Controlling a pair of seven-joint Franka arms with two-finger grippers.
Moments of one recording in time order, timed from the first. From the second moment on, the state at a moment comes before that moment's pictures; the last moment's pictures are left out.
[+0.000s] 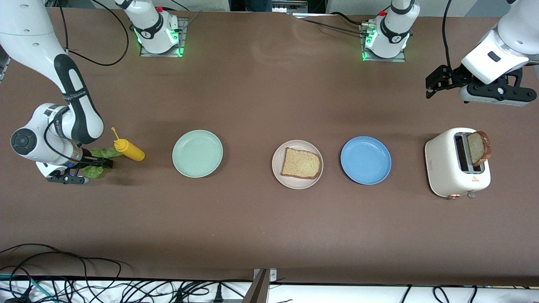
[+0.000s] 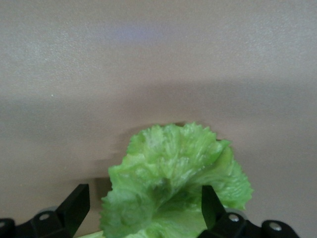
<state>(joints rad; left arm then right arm) -0.10 -0.07 -0.05 -1.70 0.00 1.60 -0.03 -0.11 0.61 -0.11 -1.88 -0.02 2.42 -0.12</state>
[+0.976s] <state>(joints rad) -0.10 -0.07 -0.05 -1.71 0.00 1.60 -0.04 -0.11 0.58 -0.11 -1.83 -0.02 2.42 -0.22</state>
